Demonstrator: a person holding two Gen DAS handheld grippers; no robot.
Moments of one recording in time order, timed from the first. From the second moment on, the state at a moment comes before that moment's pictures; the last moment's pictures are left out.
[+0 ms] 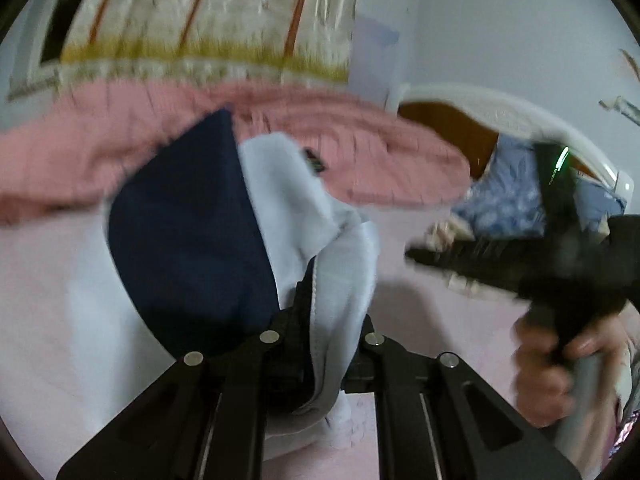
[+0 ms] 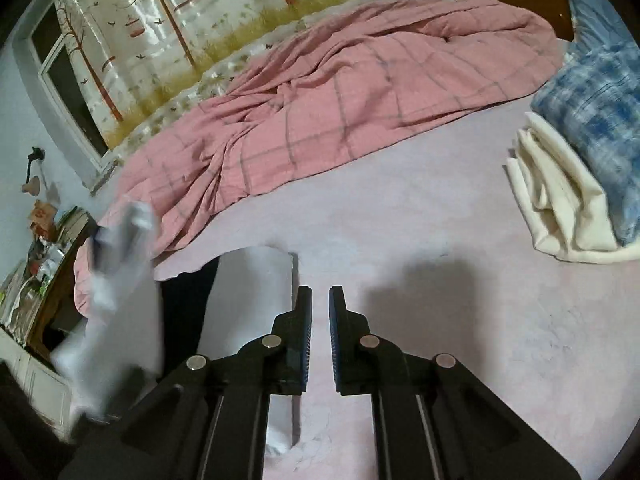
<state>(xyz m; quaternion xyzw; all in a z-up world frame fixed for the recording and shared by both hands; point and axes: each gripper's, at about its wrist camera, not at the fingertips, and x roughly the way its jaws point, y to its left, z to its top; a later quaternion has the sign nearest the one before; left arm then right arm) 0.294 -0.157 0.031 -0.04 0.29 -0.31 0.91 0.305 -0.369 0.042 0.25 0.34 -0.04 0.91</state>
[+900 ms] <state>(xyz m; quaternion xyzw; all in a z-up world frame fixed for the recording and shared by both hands) 0.246 -0.065 0.077 -0.10 0.23 -0.27 0.93 0.293 -0.307 0.071 0.17 0.28 0.09 0.94</state>
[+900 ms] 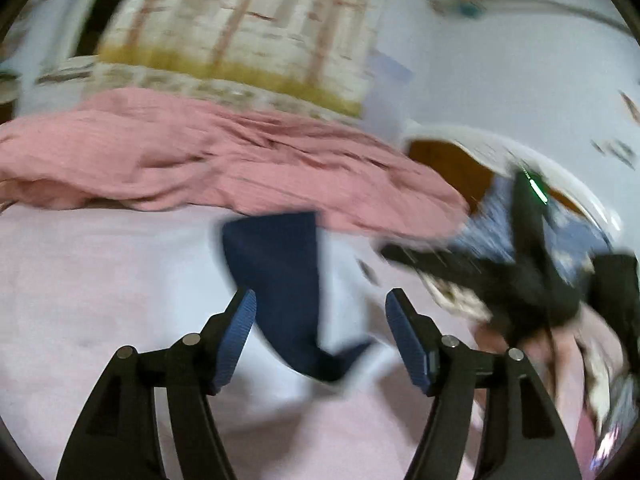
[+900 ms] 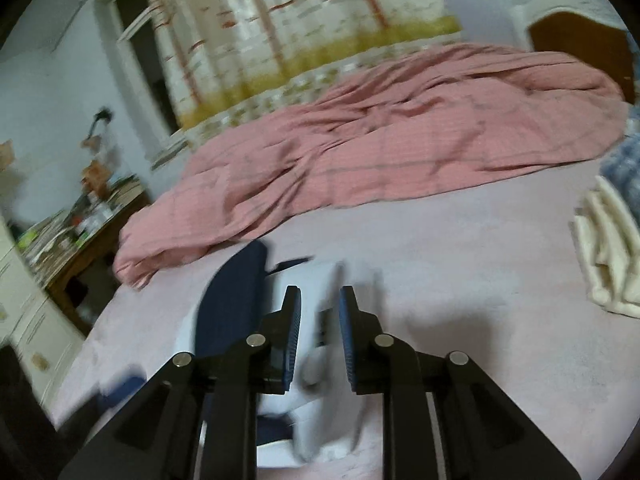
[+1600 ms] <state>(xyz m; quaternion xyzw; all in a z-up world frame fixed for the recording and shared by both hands) 0.296 -0.035 0.002 -0.07 0.27 -0.19 0.94 0.315 -0.301 0.035 0.23 0.31 0.15 0.91</state>
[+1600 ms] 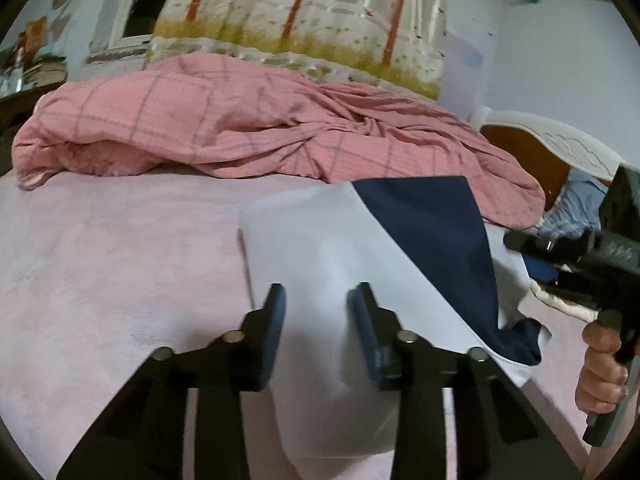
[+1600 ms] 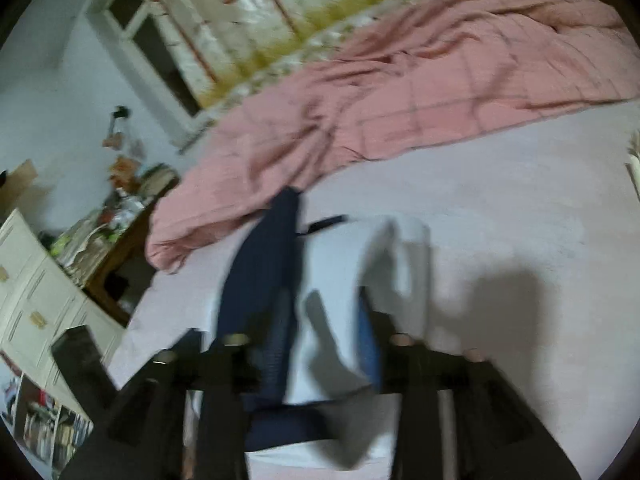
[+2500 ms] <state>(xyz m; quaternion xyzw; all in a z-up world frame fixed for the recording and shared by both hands) 0.294 -0.043 0.004 -0.06 0.27 -0.20 0.94 0.348 -0.290 -0.023 0.22 0.43 0.09 0.87</state>
